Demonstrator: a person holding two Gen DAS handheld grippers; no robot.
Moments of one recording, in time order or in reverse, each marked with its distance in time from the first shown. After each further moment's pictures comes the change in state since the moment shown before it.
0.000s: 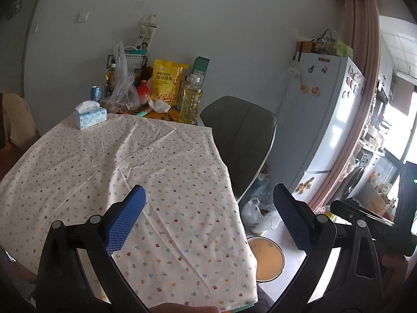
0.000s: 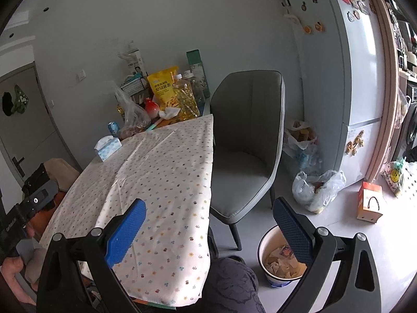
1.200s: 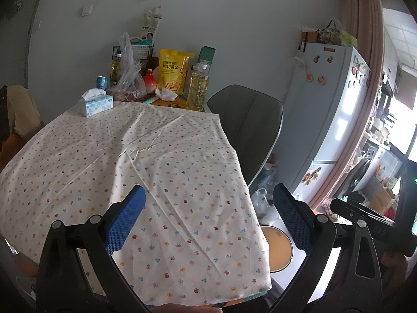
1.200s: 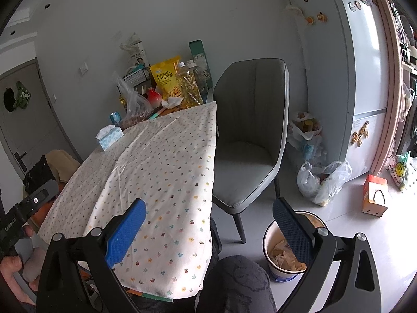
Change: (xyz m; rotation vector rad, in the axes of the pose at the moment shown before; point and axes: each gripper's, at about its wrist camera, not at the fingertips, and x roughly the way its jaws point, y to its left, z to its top) left arm 0.006 0.010 -0.033 0.003 0.041 0.035; right arm 0.018 -0.004 -0.036 0.000 0.027 0.024
